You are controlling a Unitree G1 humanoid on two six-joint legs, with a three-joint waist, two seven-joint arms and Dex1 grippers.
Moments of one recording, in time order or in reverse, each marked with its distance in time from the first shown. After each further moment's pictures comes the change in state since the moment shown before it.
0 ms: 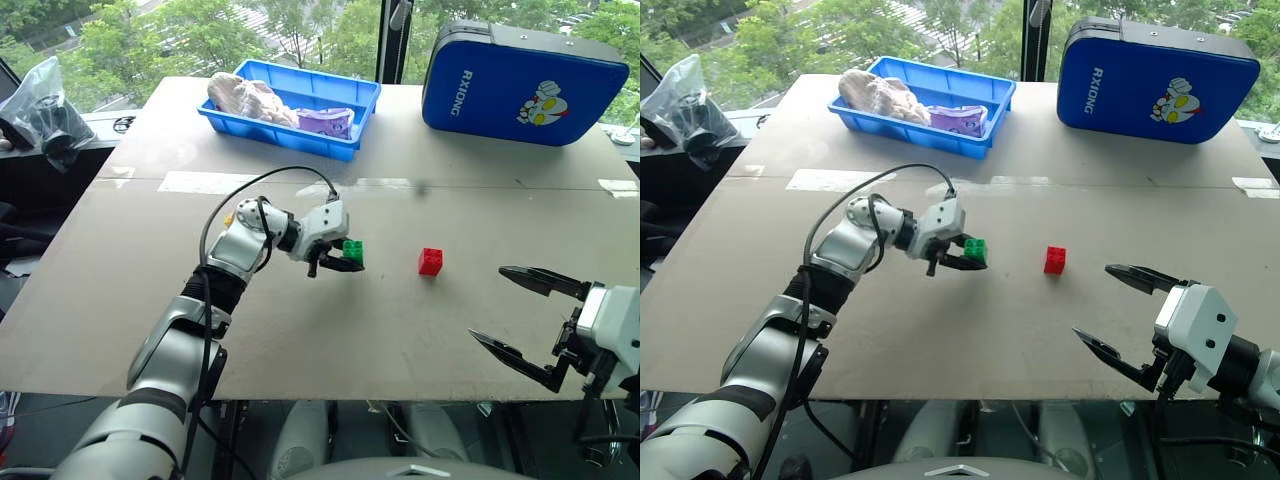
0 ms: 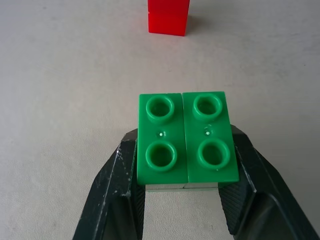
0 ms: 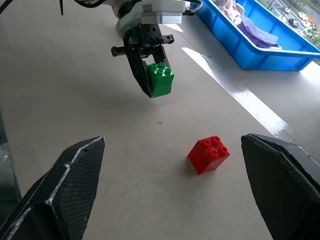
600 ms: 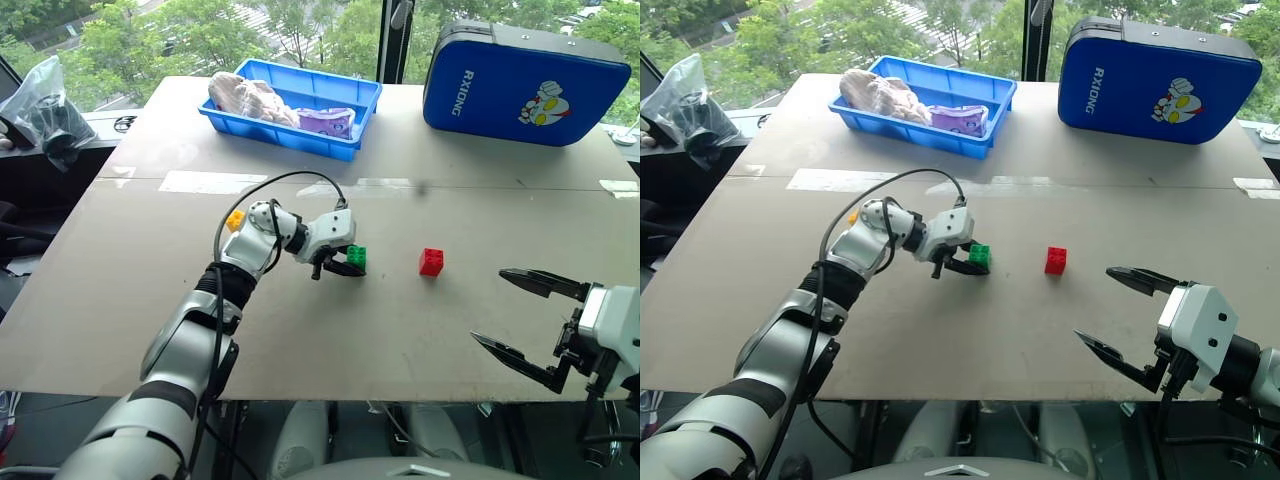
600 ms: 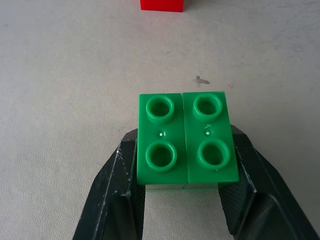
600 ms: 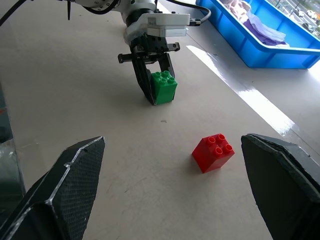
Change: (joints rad) left arm -0.038 -0.045 -0.013 0.106 0.067 -0.099 -0.001; right arm 0.002 -0.005 0.003 0.015 0.005 -0.005 0.020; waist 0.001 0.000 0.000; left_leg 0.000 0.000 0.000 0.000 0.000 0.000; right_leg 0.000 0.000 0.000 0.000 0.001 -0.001
